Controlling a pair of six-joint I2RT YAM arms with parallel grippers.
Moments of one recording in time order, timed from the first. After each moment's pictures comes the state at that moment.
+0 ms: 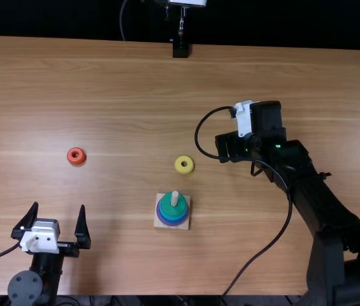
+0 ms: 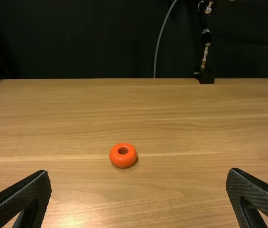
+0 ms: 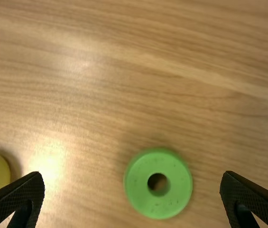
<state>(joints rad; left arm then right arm) -0.07 0.01 0.03 -0.10 -0.02 -0.05 0.19 1.85 1.25 -0.36 -0.11 -0.11</state>
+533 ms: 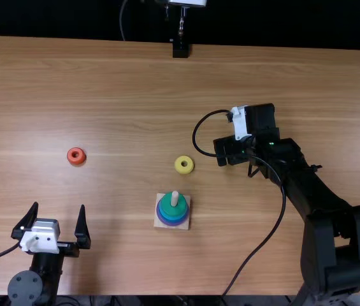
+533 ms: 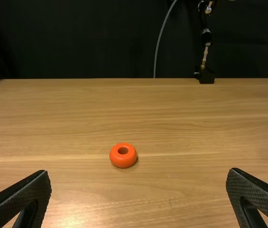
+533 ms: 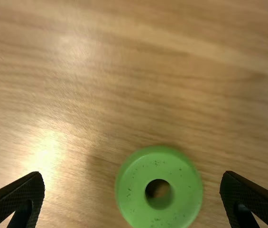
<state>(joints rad) -0.07 0.01 0.03 -0.09 -0.02 -0.05 0.19 1.94 1.26 -0.36 -0.09 -0.11</state>
